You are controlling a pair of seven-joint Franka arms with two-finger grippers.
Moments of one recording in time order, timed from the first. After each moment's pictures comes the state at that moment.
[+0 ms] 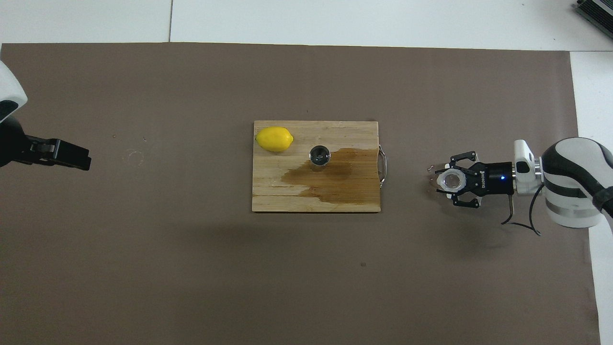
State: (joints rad) left arm 0.01 -0.02 -0.11 -1.57 -0.01 1.53 0.07; right arm -0.40 0.40 0.16 -2.07 0.96 1.95 -2.50
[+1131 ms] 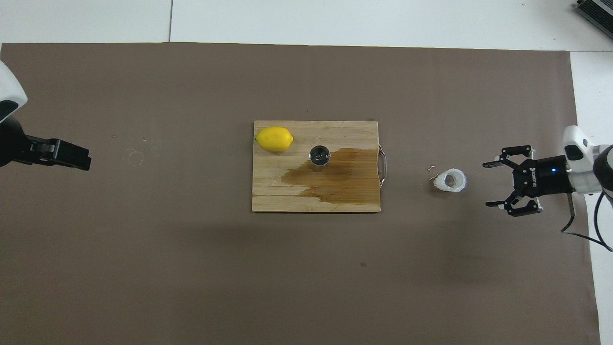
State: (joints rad) left arm 0.01 -0.02 -0.11 -1.57 -0.01 1.53 0.07; right arm -0.45 0.14 0.16 -2.03 0.59 1.86 -1.93
